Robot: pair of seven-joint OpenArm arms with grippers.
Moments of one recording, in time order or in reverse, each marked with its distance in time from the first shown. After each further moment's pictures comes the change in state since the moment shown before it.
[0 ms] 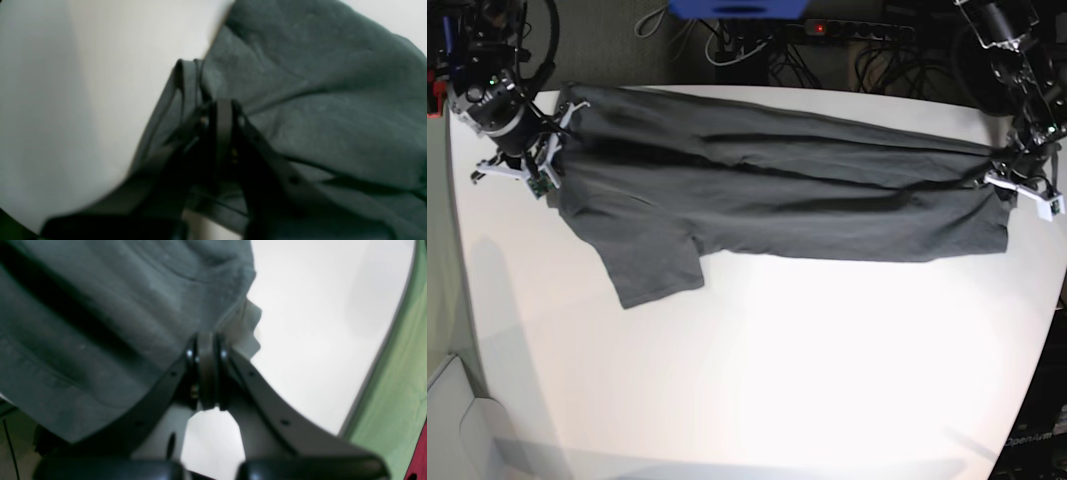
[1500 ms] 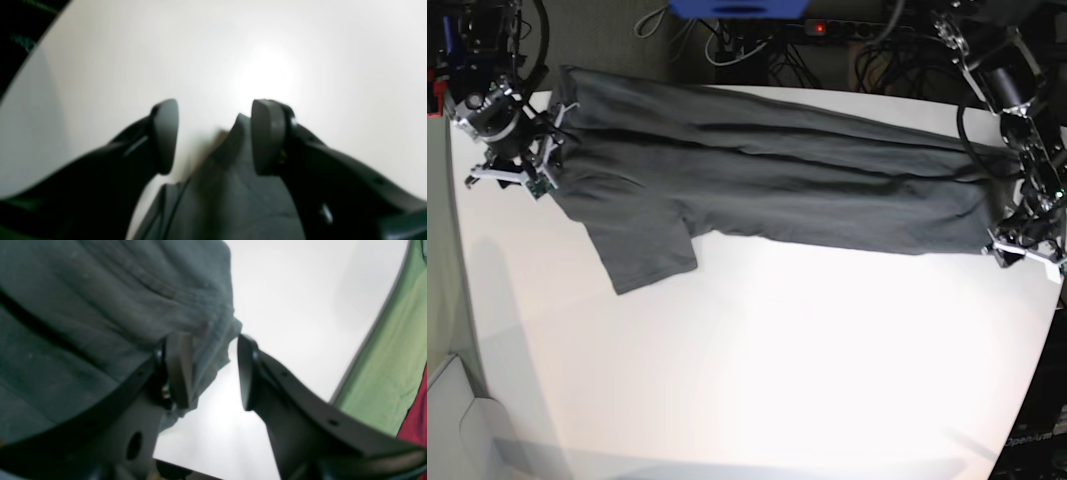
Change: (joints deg) left arm -16.6 -0.7 0.2 -8.9 6.9 0.1 0.2; right arm 1.0 2.4 -1.0 -1.8 -4.1 0.0 -0.3
